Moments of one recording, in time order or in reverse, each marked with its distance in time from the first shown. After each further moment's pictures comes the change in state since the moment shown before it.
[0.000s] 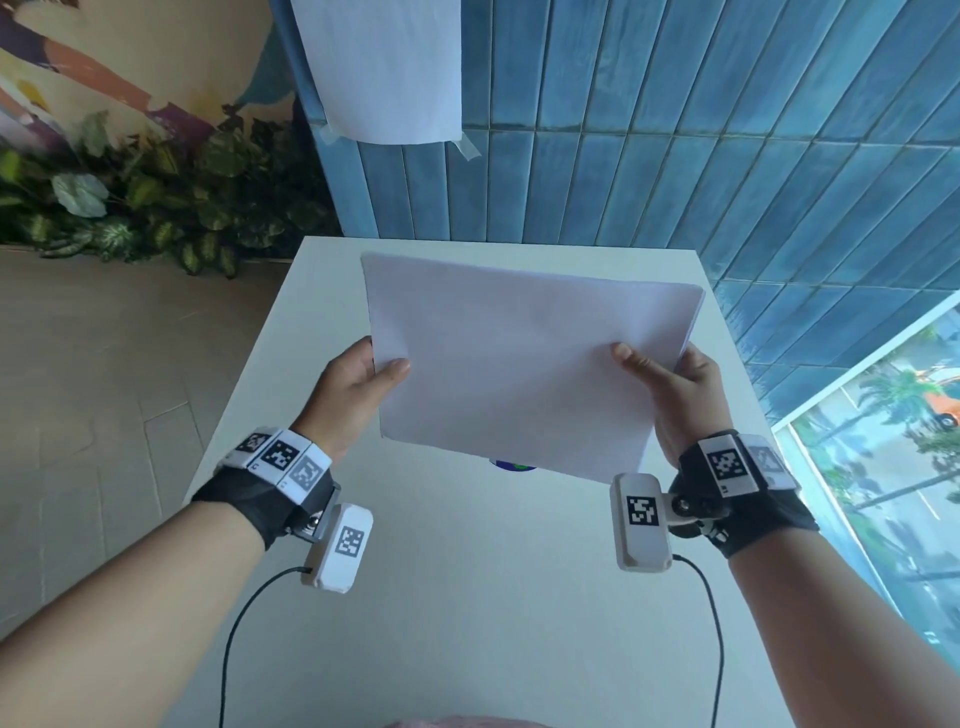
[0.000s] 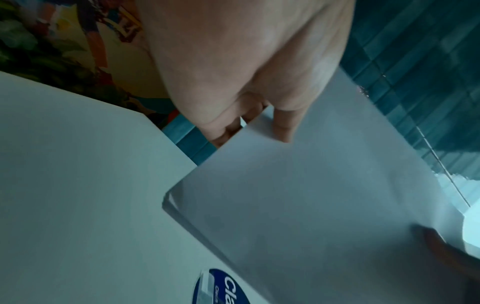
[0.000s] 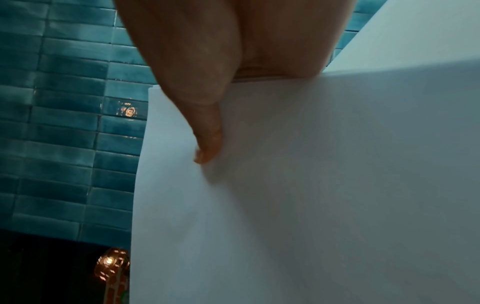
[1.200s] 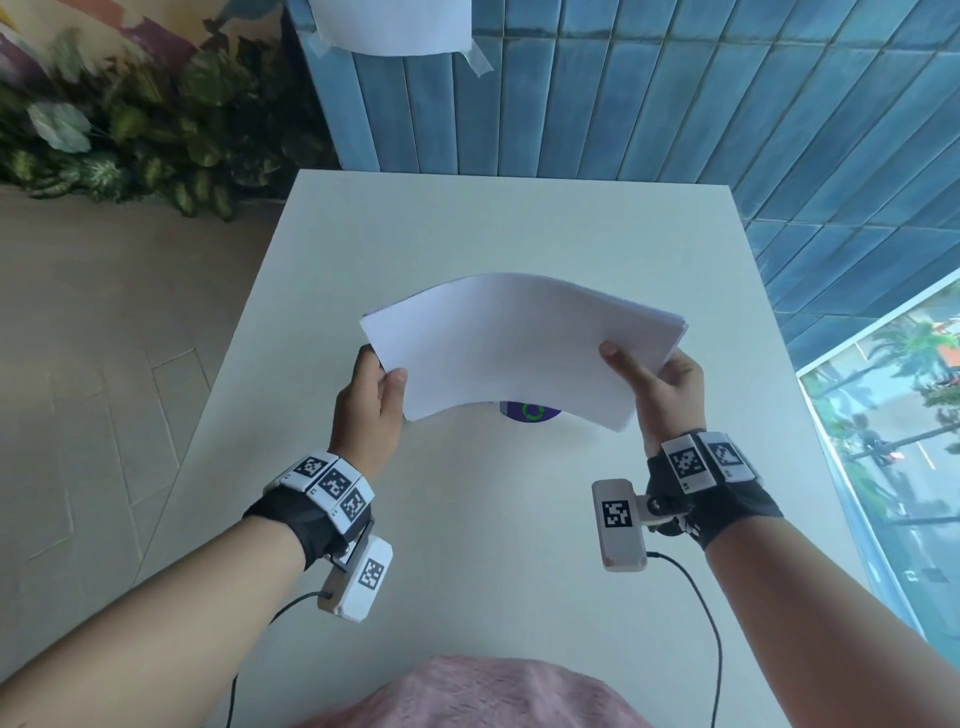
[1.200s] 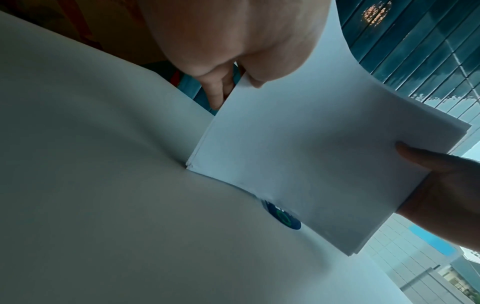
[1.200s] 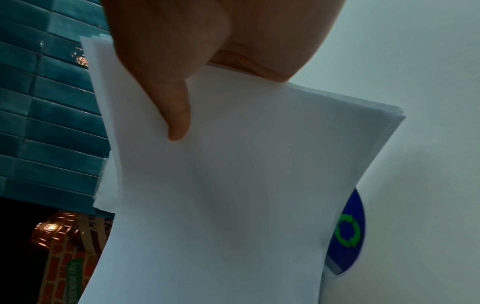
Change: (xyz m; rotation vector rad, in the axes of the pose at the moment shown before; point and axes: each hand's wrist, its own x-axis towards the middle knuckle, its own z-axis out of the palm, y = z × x) left_hand -0.041 -0.070 0.018 0.378 0.191 0.034; right_hand -0.021 0.061 0.003 -0.051 0.050 0.045
